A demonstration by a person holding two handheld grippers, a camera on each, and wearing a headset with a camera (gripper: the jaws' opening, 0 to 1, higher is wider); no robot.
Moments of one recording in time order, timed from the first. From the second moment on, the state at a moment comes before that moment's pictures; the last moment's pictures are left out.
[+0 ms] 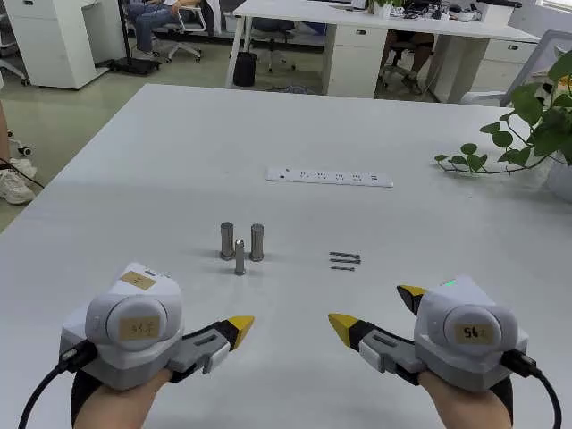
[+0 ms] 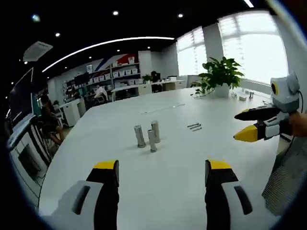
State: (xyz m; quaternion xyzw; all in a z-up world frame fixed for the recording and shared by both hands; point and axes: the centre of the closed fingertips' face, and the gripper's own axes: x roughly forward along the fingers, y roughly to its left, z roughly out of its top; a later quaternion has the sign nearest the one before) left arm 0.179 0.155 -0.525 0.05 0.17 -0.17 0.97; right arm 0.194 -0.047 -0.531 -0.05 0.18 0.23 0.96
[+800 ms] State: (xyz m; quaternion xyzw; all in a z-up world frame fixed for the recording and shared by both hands) left arm 0.179 0.157 -0.524 0.05 0.18 -0.16 0.97; right arm 0.194 -0.042 -0.528 -0.06 0.16 0.24 0.95
